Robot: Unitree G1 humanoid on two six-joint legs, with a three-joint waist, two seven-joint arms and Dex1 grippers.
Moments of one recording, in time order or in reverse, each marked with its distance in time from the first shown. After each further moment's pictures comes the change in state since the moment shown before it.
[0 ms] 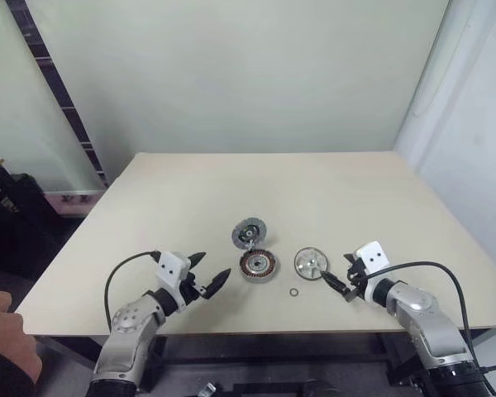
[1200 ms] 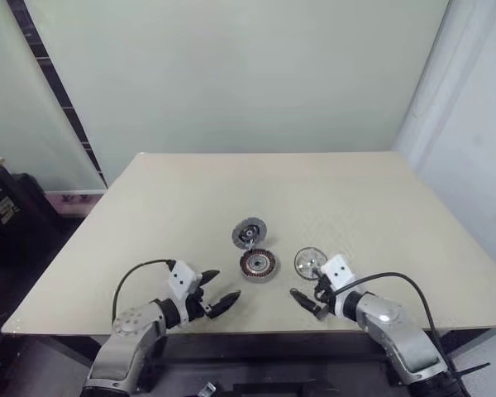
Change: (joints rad) left arm 0.052 0.077 -0.096 -0.098 -0.008 0.154 -0.122; right arm 0.034 0.073 0.228 -0.120 -0.070 0.129 -0.045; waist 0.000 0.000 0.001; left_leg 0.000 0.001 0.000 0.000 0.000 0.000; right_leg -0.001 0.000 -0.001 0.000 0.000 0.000
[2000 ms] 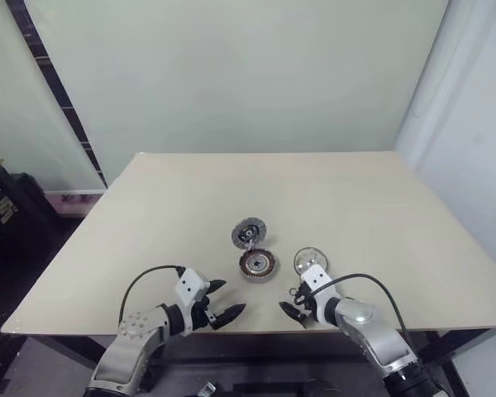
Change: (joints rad) left arm 0.009 0.013 -0.040 0.017 0.027 -0.005 -0.025; right arm -0.077 0.107 0.045 0.224 -0.056 -0.022 -0.028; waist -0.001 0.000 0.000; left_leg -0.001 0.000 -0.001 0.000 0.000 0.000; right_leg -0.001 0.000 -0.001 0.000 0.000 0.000
